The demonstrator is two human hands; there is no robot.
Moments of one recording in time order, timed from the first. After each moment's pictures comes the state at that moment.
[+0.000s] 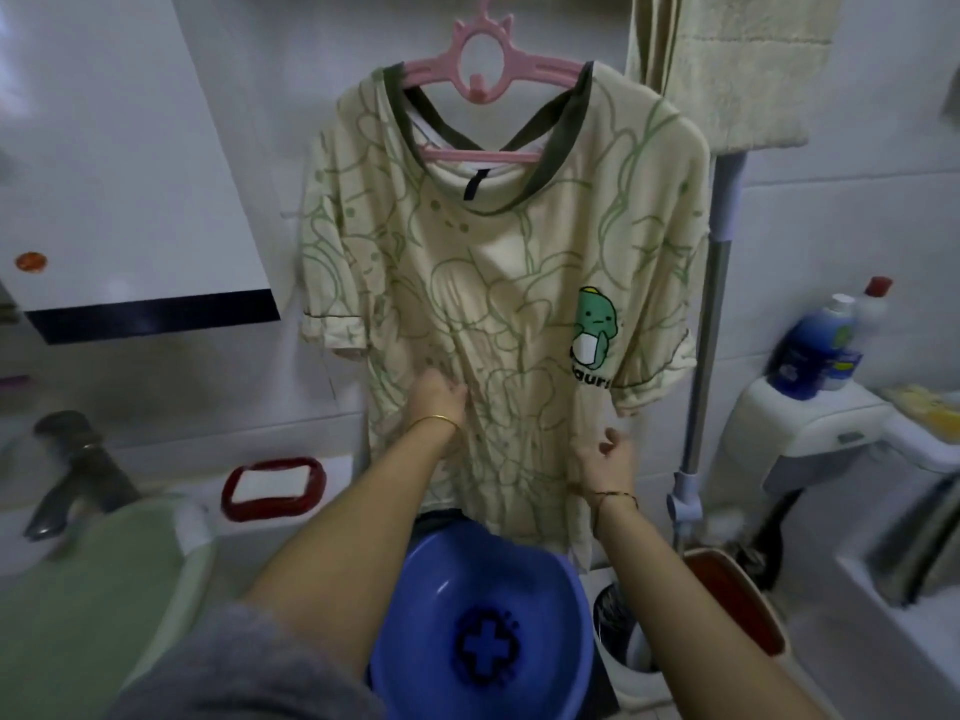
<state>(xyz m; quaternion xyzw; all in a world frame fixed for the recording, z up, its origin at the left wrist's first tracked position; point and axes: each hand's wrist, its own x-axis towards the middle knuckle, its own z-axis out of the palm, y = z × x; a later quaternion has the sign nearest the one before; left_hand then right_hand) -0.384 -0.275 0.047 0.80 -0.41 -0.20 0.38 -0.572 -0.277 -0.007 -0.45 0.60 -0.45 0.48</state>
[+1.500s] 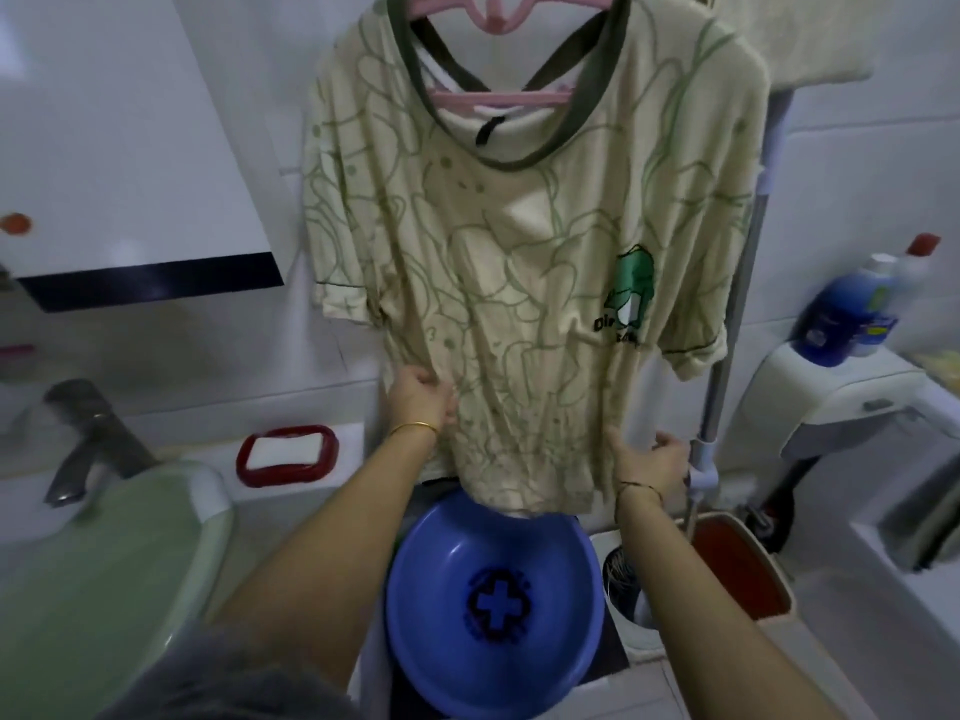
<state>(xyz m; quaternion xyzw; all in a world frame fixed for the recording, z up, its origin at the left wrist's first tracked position) -0.359 -0.255 0.001 0.71 -0.28 -0.31 0.56 -0.589 -0.282 -0.045 -0.38 0.72 -0.46 0.37</state>
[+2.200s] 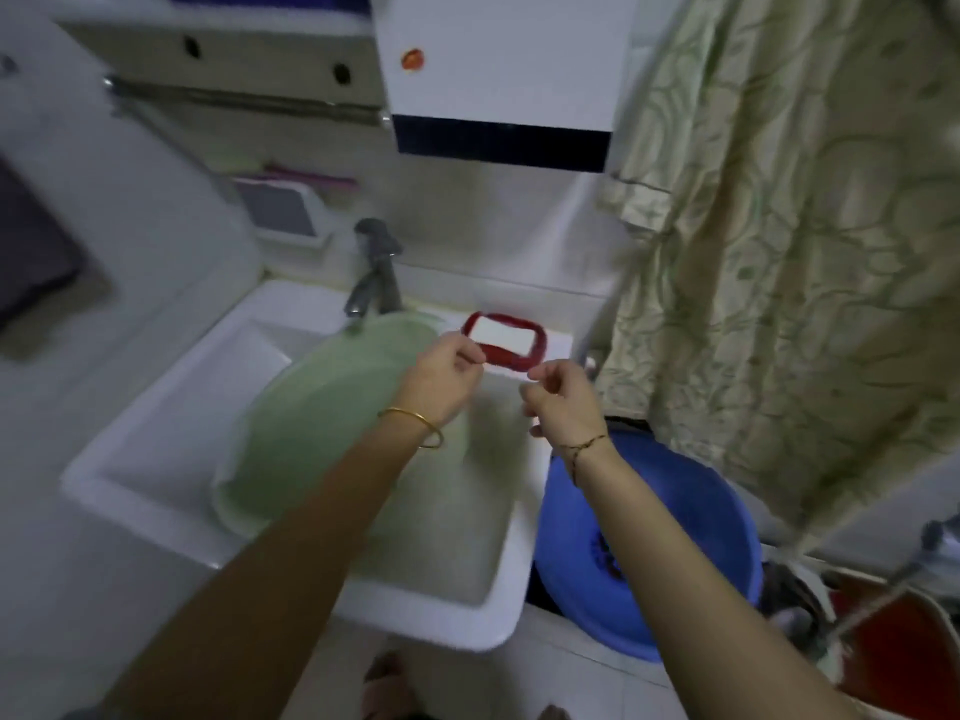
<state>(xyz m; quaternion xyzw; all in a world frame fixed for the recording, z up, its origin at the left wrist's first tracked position) -0.246 -0.034 0.014 0.82 -0.31 -0.17 0.45 -0.363 -0.120 0.003 -0.69 0.39 -0.21 0.58</state>
